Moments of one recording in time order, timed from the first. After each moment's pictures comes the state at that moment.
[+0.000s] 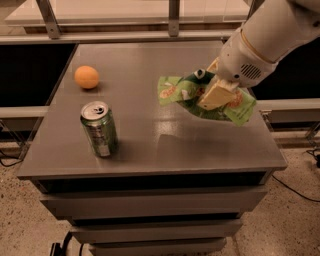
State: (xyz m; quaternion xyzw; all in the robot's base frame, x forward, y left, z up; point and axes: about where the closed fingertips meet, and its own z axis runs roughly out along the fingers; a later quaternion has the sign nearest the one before) arm 0.496 -0.102 0.935 -0.63 0.74 0.10 0.22
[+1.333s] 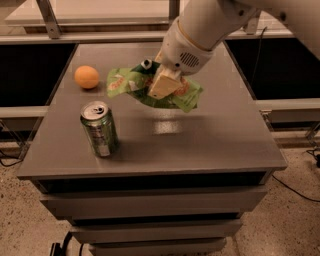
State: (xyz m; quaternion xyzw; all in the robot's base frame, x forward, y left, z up) arm 0.523 0.000 0.943 -0.68 0.68 0.12 0.24
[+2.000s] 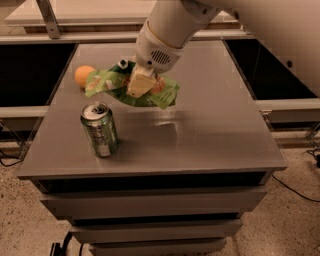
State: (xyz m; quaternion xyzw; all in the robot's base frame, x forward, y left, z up) arm 0.539 0.049 0.935 -0.69 0.67 0.13 0.23
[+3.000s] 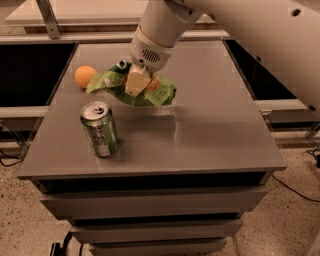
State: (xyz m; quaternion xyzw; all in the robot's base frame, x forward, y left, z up) arm 0.567 0.060 0.917 -0.66 0.71 0.13 0.20
